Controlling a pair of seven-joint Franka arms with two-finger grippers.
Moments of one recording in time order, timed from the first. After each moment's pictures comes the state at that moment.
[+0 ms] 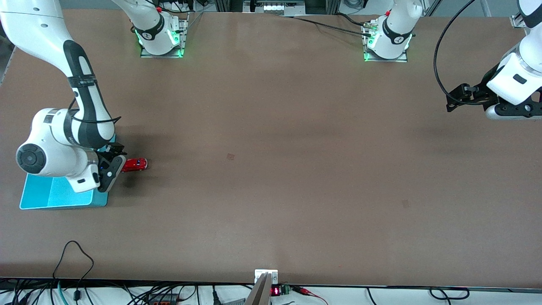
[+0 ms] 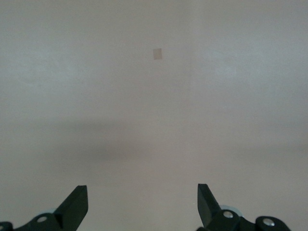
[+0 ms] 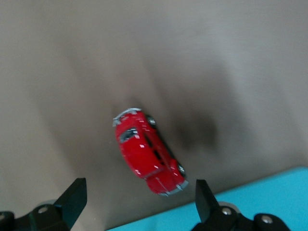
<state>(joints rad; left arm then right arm) -0.03 -0.05 -0.01 -1.75 0.03 1.66 -0.06 0.01 0.56 -0.04 -1.71 0.00 2.02 -1.22</state>
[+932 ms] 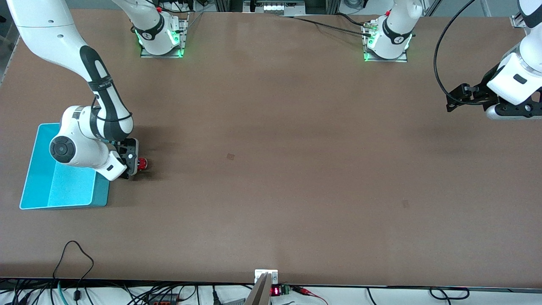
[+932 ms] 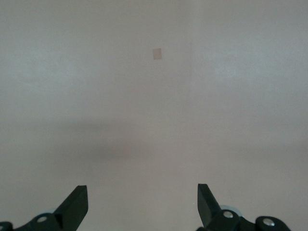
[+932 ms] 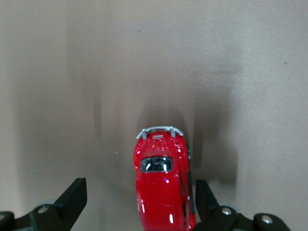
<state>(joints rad) -0.03 -0.05 -0.01 -1.75 0.03 1.66 -0.06 0.01 0.56 -0.03 -1.89 0.00 2.25 -1.60</state>
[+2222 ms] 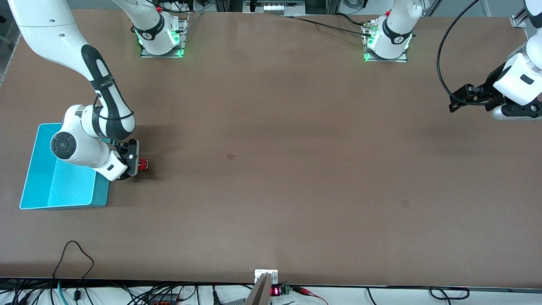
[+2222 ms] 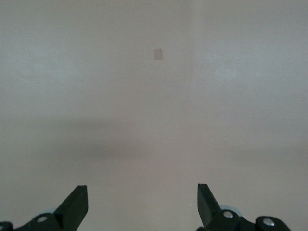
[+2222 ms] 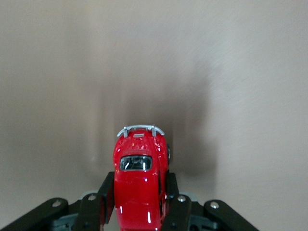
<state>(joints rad) -0.02 -0.05 0.01 -1.75 0.01 1.66 -0.06 0.02 0.54 -0.02 -1.89 0.05 2.34 -1.62</state>
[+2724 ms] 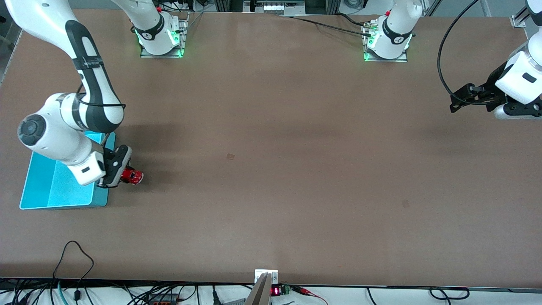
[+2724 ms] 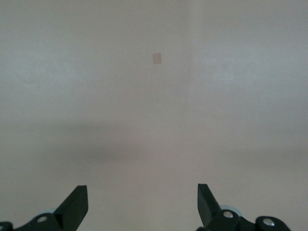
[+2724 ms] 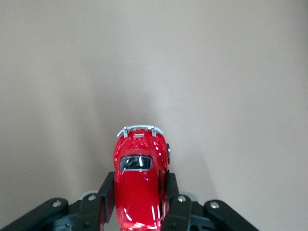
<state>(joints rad) -0.02 -0.05 0.00 -1.73 0.01 1.67 -0.06 0.06 0.42 -0.05 -1.81 0.14 2.34 -1.25</state>
